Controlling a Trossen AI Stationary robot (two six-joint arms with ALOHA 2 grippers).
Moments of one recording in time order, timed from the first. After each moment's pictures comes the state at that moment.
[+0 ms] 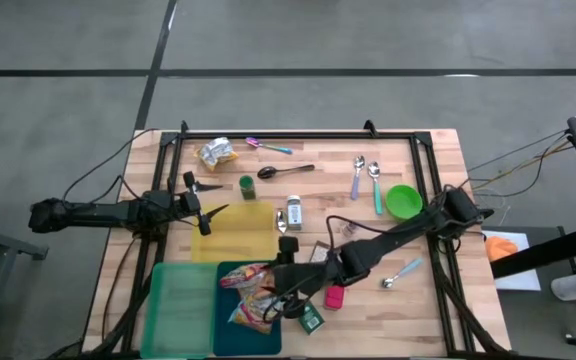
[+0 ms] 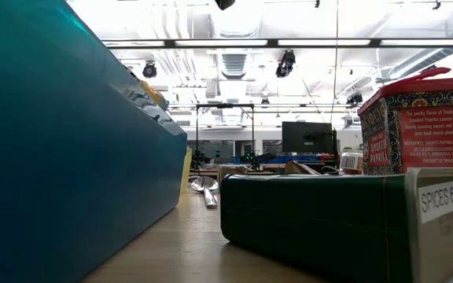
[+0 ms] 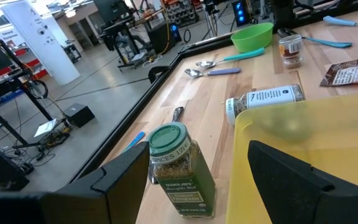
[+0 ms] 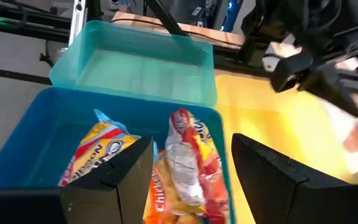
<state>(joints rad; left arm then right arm) 0.05 0.27 0.00 0.06 -0.34 0.31 0.42 1.94 1.52 -0.09 0.38 0.06</state>
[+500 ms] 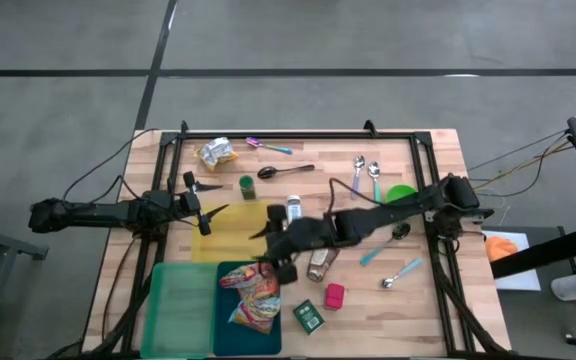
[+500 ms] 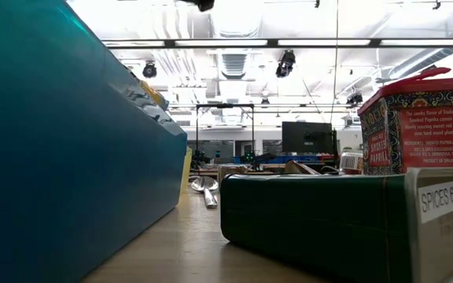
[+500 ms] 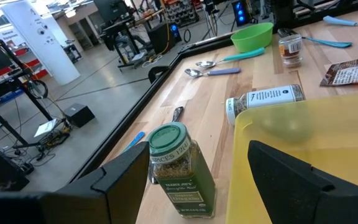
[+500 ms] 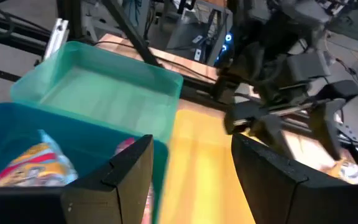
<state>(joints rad) 0.05 0.27 0.00 0.06 -0.34 0.31 0.23 1.89 1.52 -0.02 0.16 -0.16</state>
